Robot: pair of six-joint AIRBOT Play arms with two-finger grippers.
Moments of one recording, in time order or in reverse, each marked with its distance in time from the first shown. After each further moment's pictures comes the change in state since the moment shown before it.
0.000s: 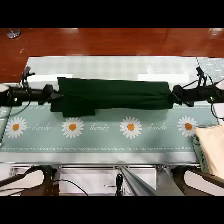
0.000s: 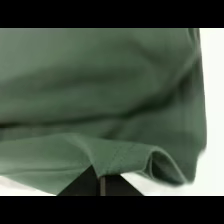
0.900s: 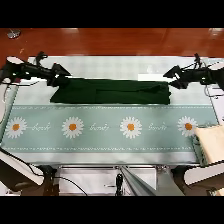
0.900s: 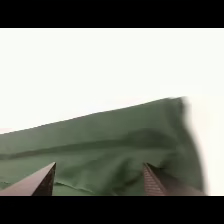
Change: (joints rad) left arm -0.007 -0.551 0.678 0.054 -0.259 -0.203; right arm -0.066 -0.439 0.431 0.158 0.000 -0.051
